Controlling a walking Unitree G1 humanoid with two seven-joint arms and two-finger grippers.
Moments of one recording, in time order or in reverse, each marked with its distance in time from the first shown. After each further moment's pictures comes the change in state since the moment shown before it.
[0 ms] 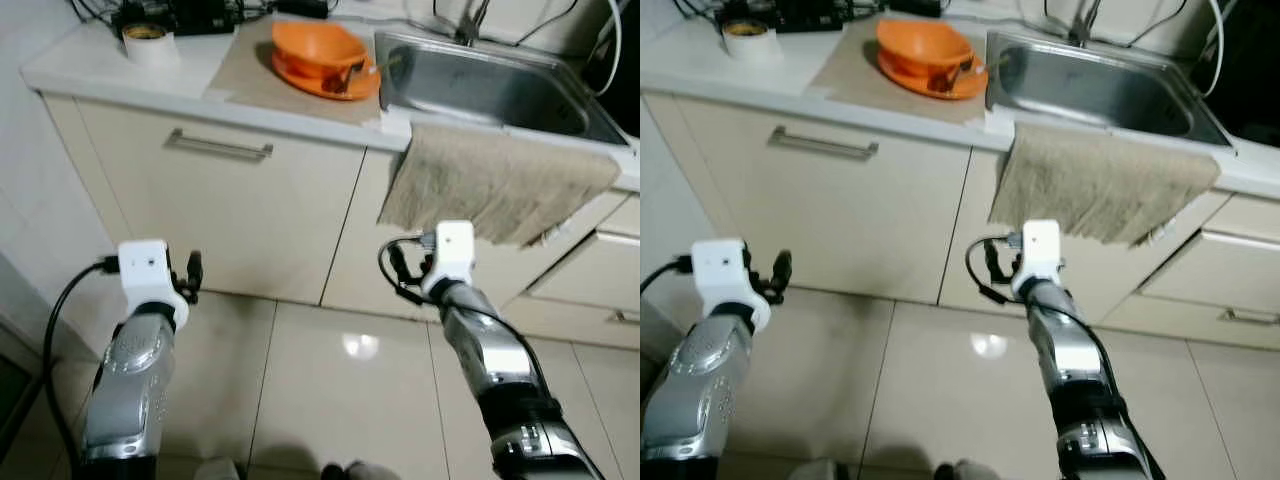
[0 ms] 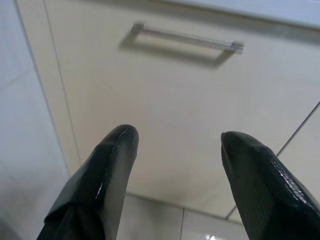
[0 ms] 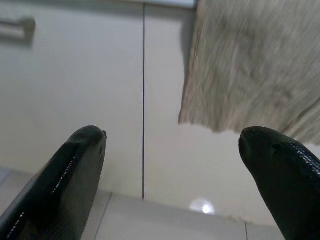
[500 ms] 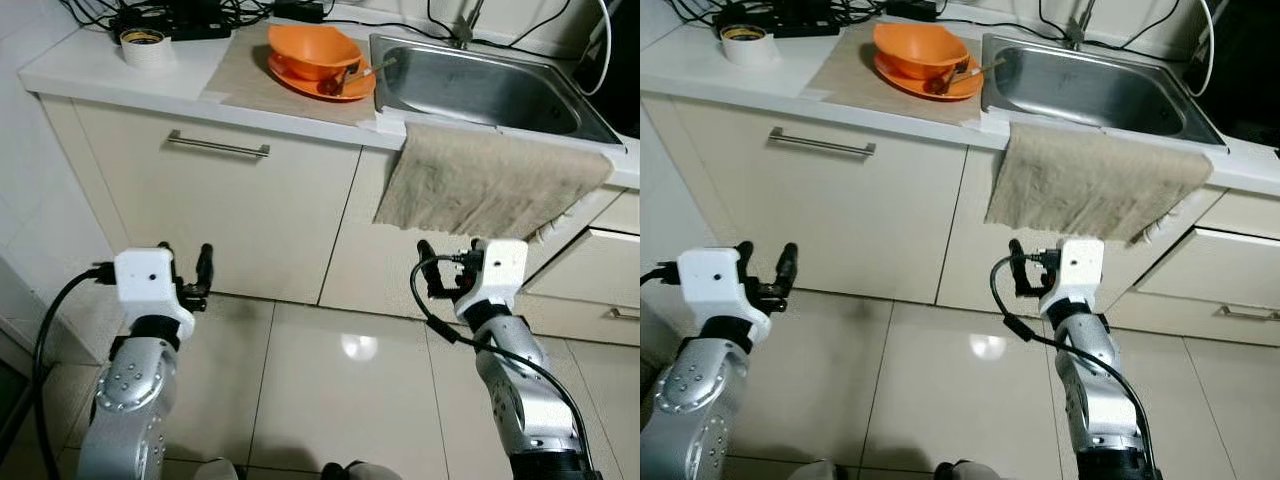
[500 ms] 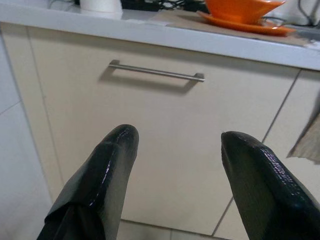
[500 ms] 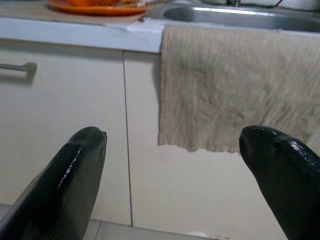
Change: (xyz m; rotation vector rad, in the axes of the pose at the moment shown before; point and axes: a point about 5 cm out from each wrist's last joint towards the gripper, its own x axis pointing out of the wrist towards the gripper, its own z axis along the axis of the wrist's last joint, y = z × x) left arm -0.026 -0.010 0.013 -0.005 -0.080 -0.054; right arm -0.039 -0.012 0.007 -0.012 -0.114 -0.026
